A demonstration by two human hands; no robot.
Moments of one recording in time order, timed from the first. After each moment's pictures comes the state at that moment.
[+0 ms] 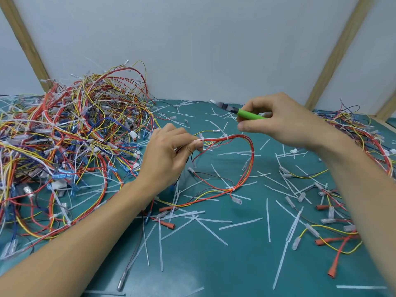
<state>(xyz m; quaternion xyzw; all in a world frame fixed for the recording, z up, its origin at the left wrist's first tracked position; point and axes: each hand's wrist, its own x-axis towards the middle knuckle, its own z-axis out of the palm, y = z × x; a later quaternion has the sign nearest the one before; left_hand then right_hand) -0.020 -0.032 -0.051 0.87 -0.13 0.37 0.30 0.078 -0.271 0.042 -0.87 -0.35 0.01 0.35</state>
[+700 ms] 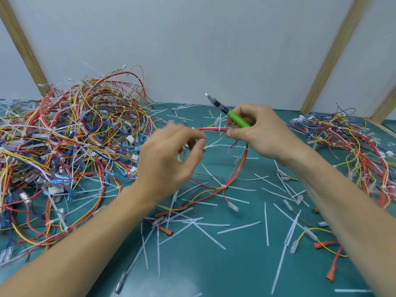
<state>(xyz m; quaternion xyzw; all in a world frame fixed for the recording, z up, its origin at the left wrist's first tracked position) -0.031 -0.048 -0.039 0.83 -0.15 0.48 0.23 0.067 -0.242 0.019 -0.85 -0.28 -0.02 0.44</state>
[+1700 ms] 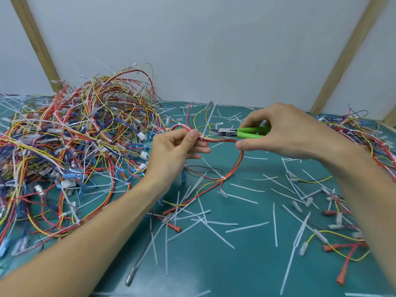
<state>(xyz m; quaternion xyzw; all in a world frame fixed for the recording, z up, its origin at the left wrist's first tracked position) -0.020 -0.043 -0.046 0.67 0.02 0.22 0.71 0.055 -0.259 0.048 -0.93 -0.32 -0.04 0.18</state>
